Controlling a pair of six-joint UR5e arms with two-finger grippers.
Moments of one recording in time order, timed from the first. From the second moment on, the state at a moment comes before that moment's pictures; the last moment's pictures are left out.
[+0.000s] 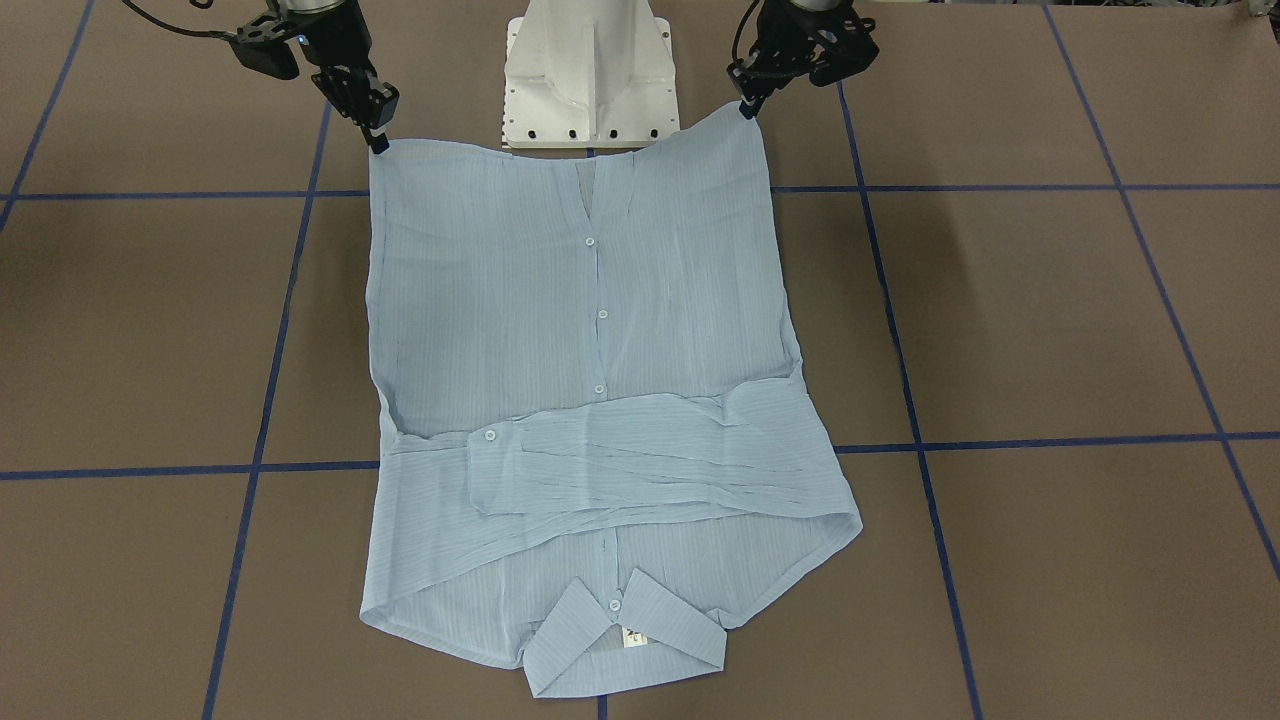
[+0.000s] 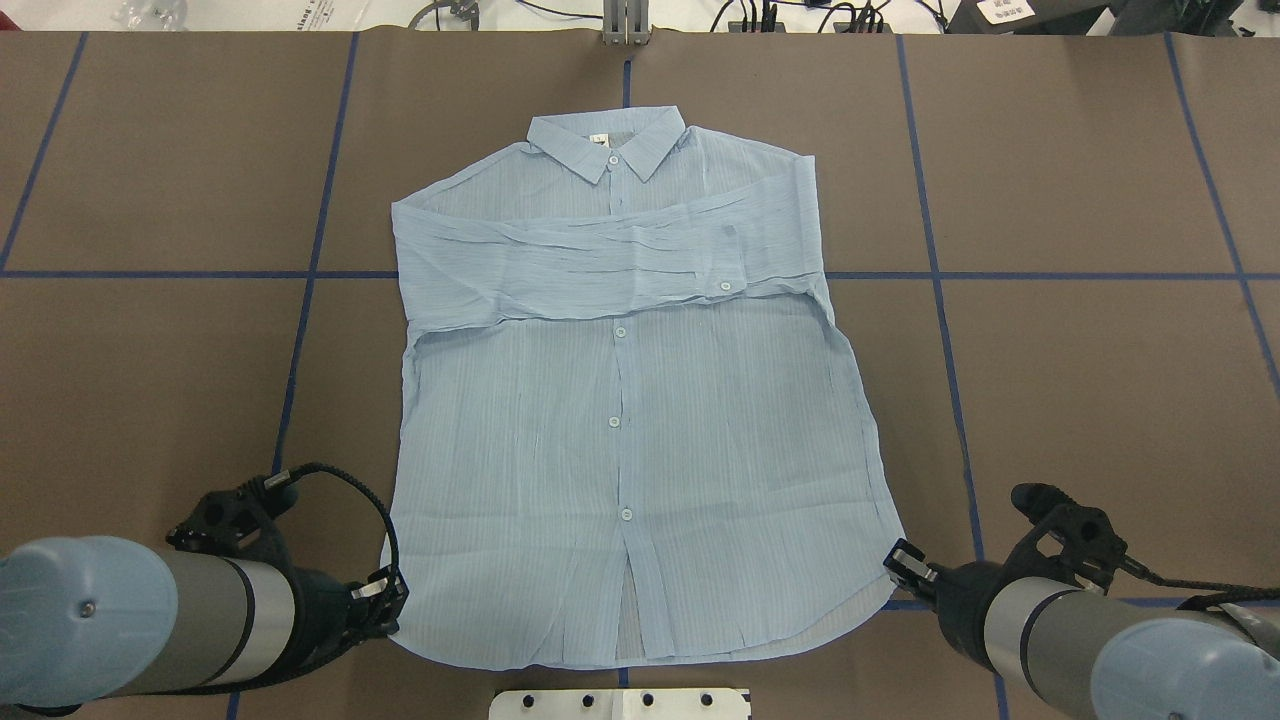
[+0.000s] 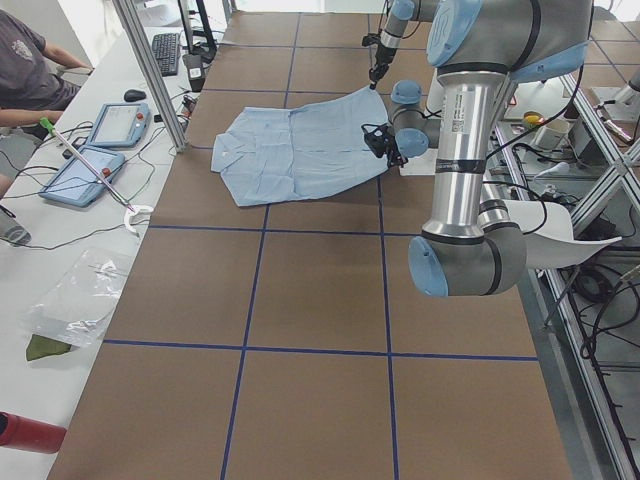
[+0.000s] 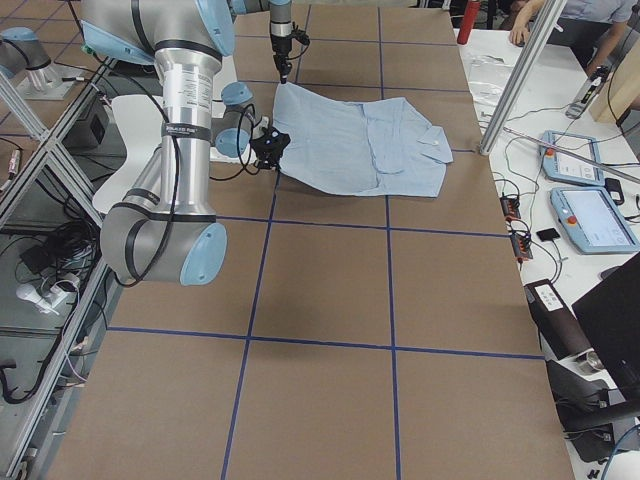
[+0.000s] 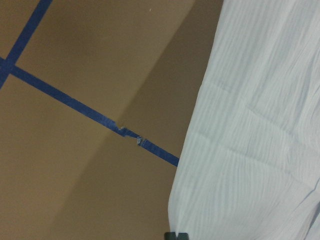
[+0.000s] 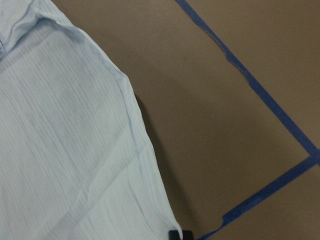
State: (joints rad) left arm -0.22 -1.67 -2.31 -1.71 -1.72 -1.98; right arm 0.10 -1.68 2.36 -1.35 1.36 2.16
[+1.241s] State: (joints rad) left arm -0.63 -1.88 -2.25 -1.61 -1.81 -1.75; right arm 0.48 -1.46 2.31 -1.35 1.37 2.17
